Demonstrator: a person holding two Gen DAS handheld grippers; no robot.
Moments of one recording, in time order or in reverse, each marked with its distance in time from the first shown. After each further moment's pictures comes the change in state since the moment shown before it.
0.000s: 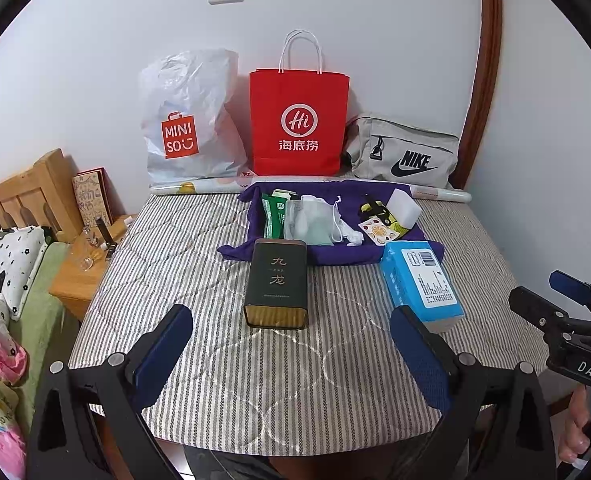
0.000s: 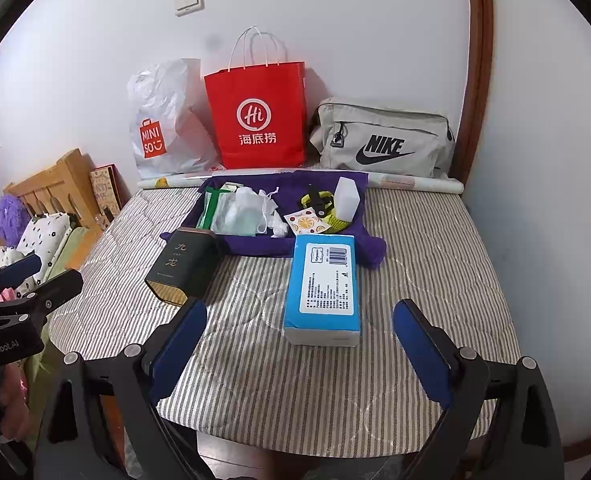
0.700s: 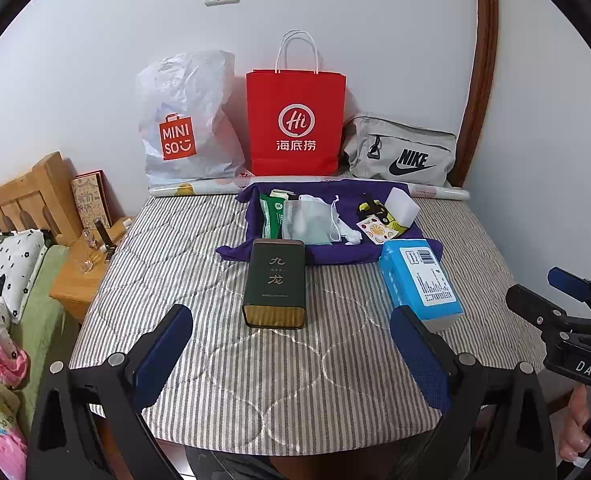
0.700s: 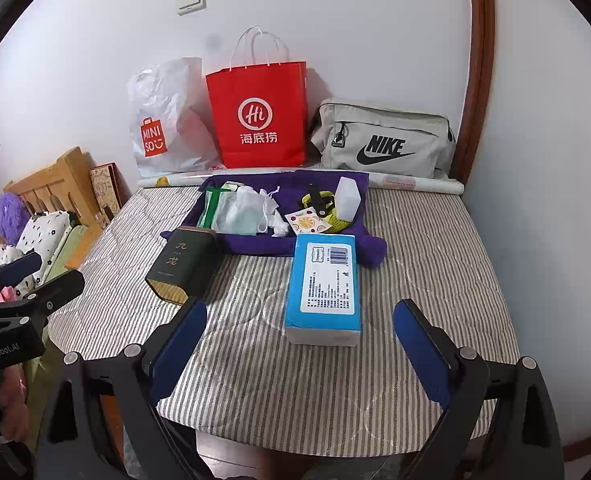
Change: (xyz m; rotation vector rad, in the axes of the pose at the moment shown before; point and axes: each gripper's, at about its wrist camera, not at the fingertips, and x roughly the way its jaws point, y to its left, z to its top) left arm -0.002 -0.001 0.000 0.009 -0.002 -0.001; right arm 0.000 0.000 0.000 -0.002 0.001 0.000
